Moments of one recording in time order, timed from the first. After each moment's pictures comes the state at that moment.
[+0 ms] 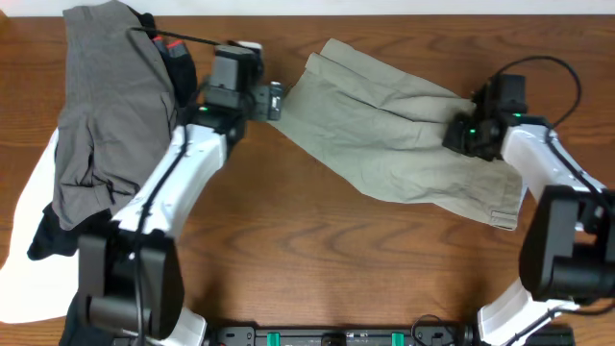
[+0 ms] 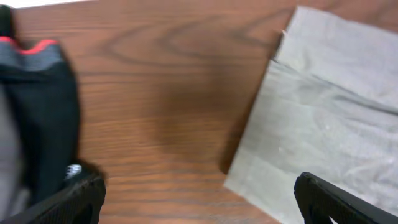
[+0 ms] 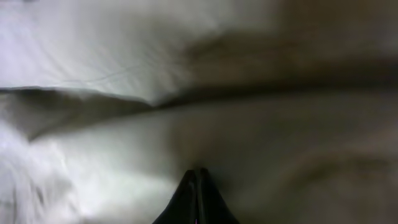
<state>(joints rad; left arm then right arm) -0.23 1.71 1.26 -0.34 -0.08 -0.09 -0.07 1.85 1.16 -0.47 -0.18 0.31</state>
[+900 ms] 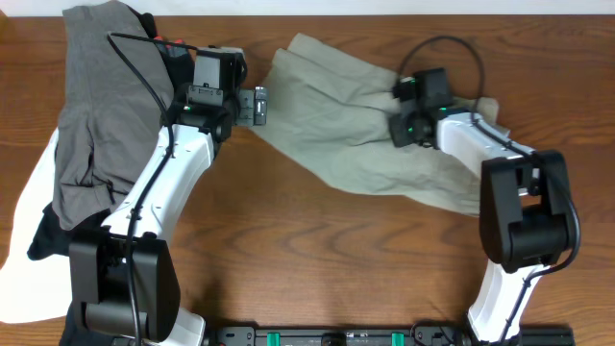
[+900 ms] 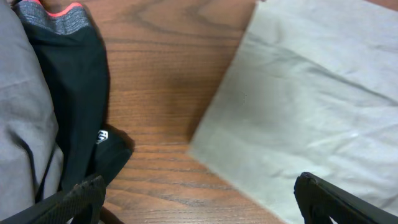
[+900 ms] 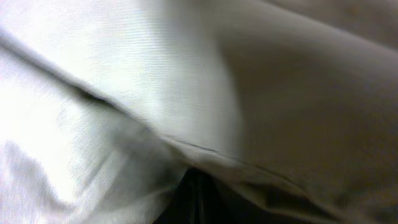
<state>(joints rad) -0.18 1.69 1.26 -0.45 -0.09 -0.08 0.21 2.05 1.27 -0.34 -0.07 -0.14</state>
